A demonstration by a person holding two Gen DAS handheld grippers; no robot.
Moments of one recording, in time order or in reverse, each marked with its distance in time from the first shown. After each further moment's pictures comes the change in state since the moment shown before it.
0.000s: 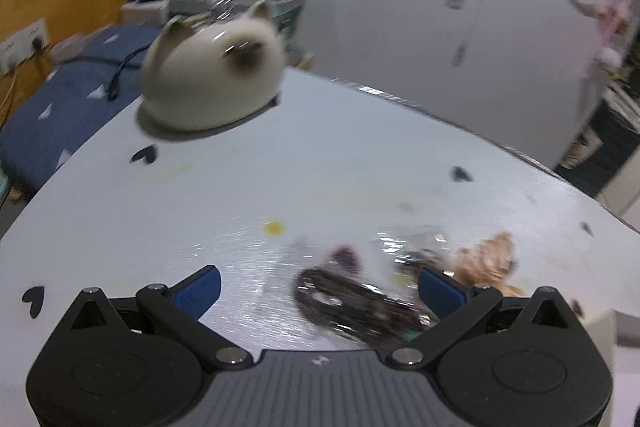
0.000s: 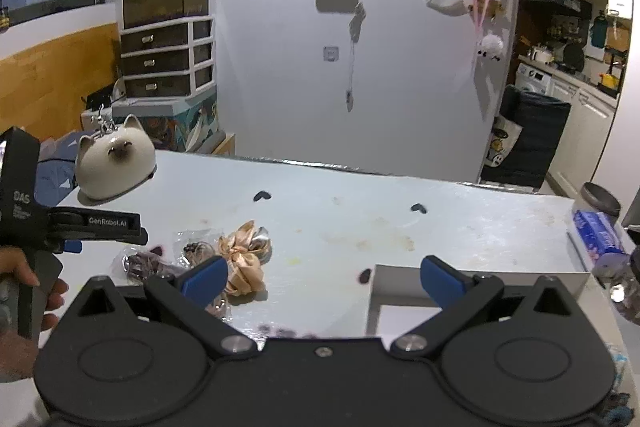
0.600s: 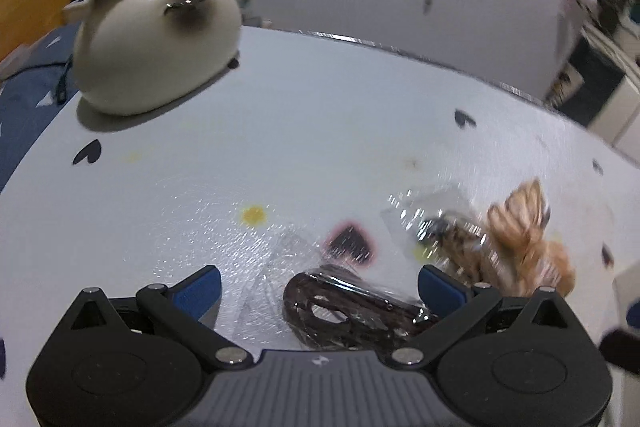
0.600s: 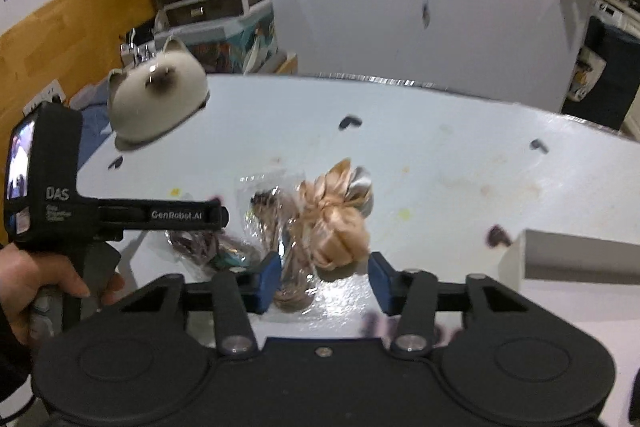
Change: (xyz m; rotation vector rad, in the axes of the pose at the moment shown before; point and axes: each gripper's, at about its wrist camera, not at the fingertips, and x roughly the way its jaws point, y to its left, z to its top) left arm 0.055 0.005 0.001 0.159 0.101 -0.065; right arm 0.103 0.062 0.001 0.006 0.266 0.199
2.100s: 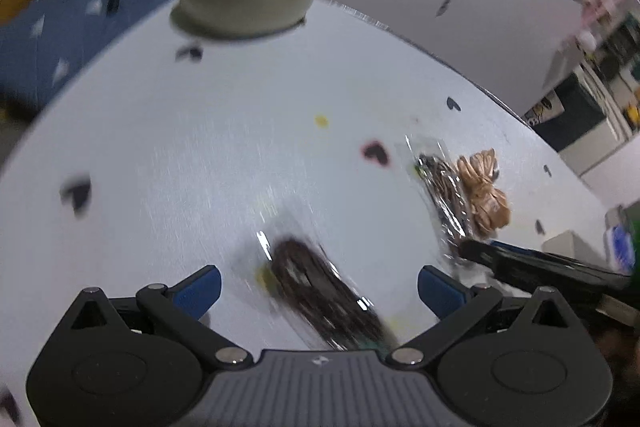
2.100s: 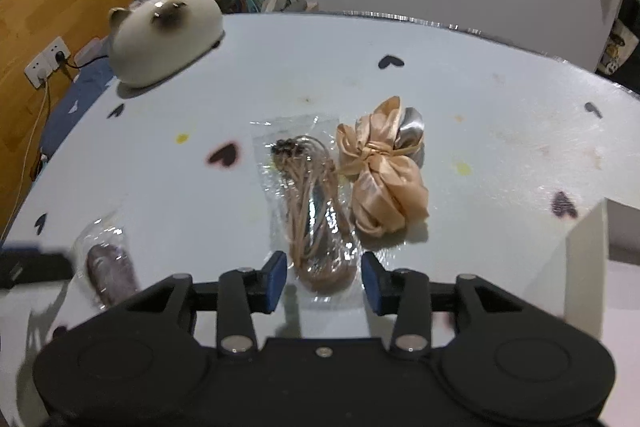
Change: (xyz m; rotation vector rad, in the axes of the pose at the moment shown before) left arm -0.105 0.071 -0.056 -0.212 0.110 -0.131; right arm 0.056 0.018 -0.005 -0.025 0.143 0.041
